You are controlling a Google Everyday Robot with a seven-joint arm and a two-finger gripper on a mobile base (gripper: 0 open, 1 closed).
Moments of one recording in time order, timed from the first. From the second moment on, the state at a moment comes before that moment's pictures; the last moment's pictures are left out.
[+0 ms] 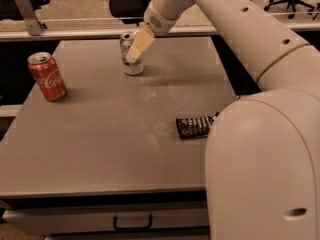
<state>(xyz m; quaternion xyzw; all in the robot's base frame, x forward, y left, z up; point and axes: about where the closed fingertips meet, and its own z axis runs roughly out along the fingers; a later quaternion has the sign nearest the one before) 0.754 0.037 0.906 -0.52 0.79 0.09 0.30</state>
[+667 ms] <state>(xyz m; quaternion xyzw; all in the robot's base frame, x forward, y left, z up) 0.742 0.064 0.905 -0.55 0.77 0.12 0.29</state>
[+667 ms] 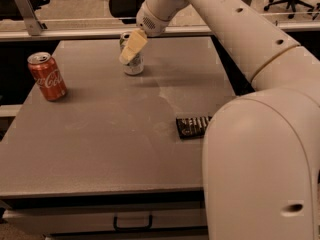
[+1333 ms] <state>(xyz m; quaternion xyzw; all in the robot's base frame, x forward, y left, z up) 0.724 0.082 0.910 -0.58 0.75 0.14 0.28</state>
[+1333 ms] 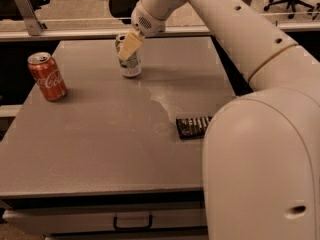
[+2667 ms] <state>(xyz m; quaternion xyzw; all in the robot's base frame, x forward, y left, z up) 0.653 0.200 0.933 -0.69 0.65 0.18 0.27</state>
